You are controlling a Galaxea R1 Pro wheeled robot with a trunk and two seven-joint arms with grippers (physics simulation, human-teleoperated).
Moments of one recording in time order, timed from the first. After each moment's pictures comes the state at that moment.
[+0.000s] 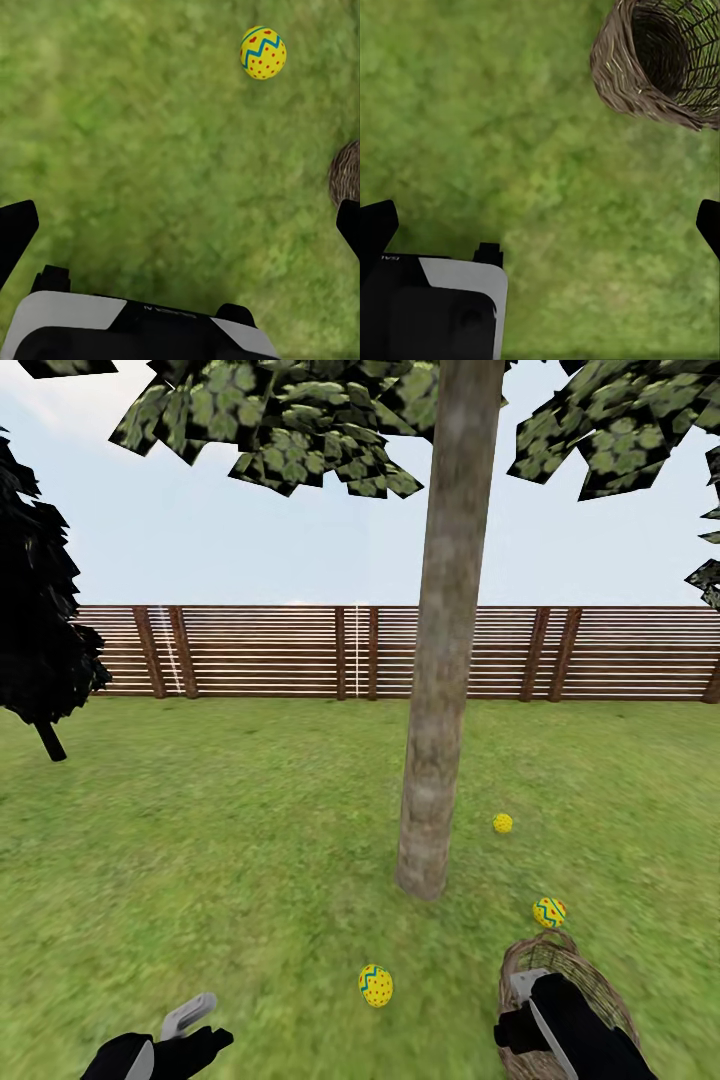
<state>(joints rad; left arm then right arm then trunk) -0.40 0.08 0.44 -0.48 0.02 0.53 -0.26 -0.41 -0.13 0.07 -0.72 0.11 0.80 0.15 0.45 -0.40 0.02</state>
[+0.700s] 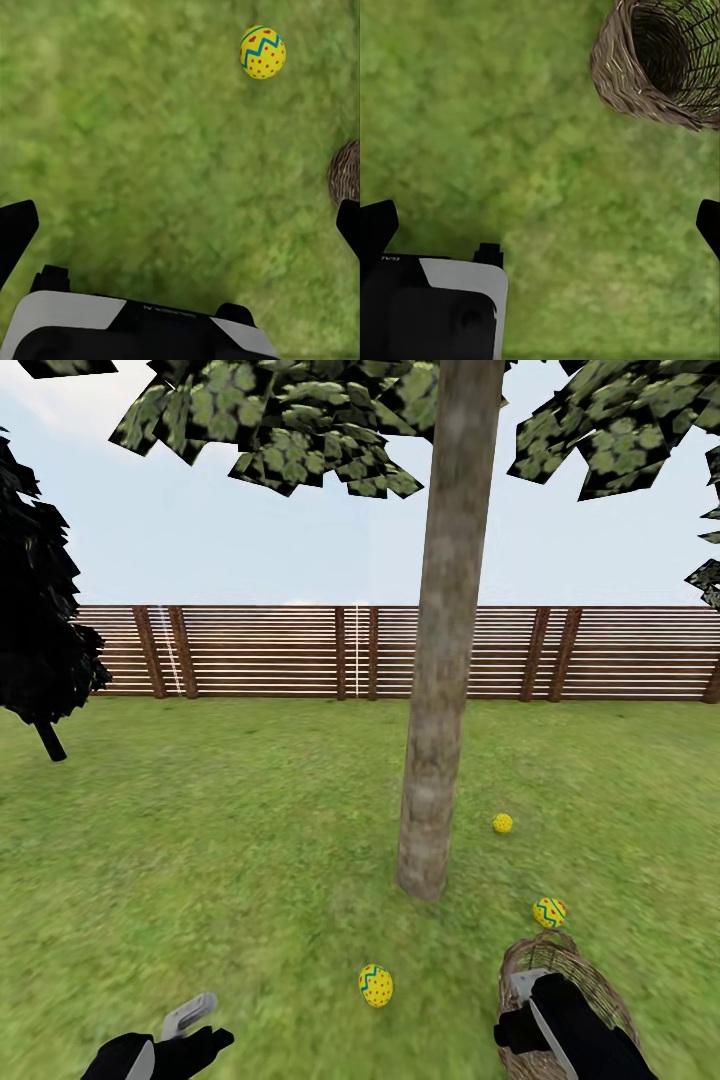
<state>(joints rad) -0.40 0.07 0.44 -0.48 0.02 0.53 -0.26 -0.41 -0.13 0.07 -0.72 0.11 0.80 0.15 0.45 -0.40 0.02</state>
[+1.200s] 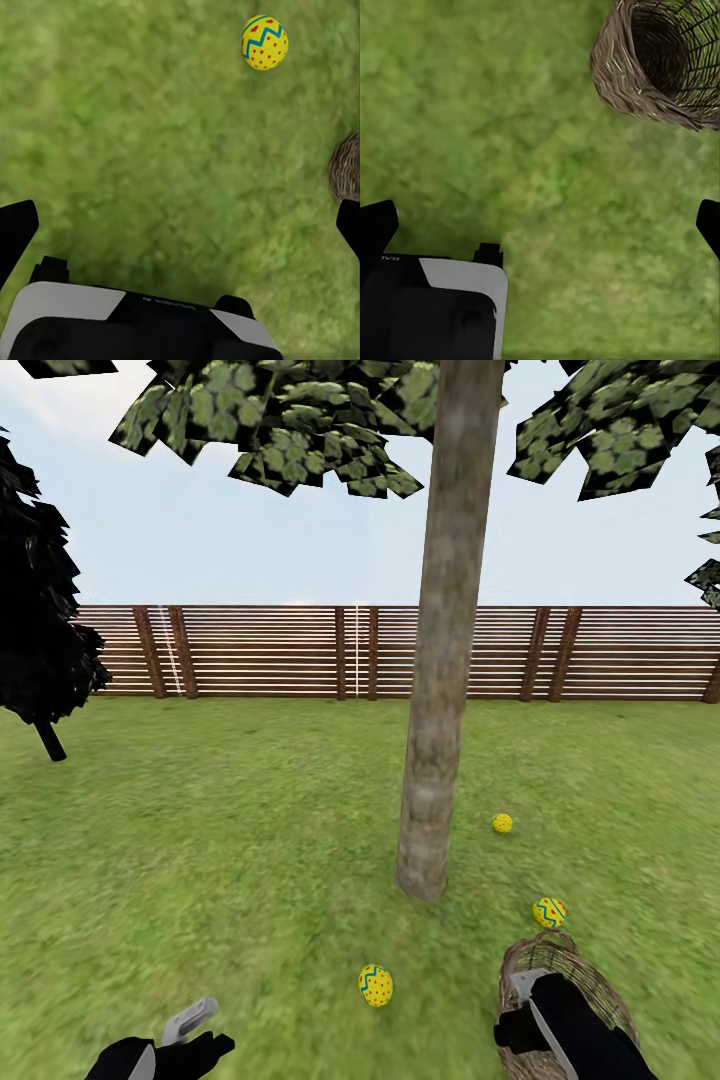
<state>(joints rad) -0.40 0.07 0.44 -0.46 0.02 0.53 -0.25 -0.41 -0.13 0.07 -0.72 0.11 0.80 0.15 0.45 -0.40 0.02</state>
